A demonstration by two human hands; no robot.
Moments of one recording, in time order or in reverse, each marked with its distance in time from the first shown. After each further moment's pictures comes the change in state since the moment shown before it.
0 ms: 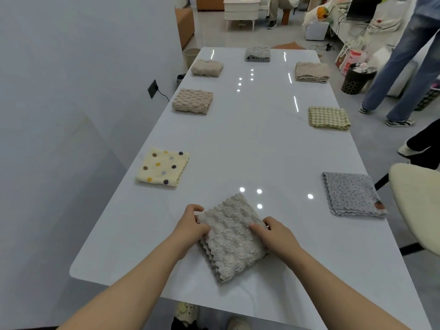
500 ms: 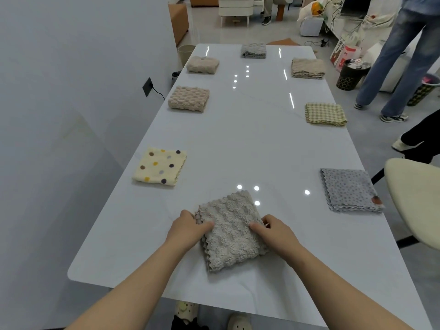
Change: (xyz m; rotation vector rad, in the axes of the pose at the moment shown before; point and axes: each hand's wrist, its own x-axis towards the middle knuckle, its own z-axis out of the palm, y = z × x) left_hand -0.009 0.007 -0.003 0.340 0.093 -0.064; right_hand 0.000 0.001 0.002 0.012 0.016 0.000
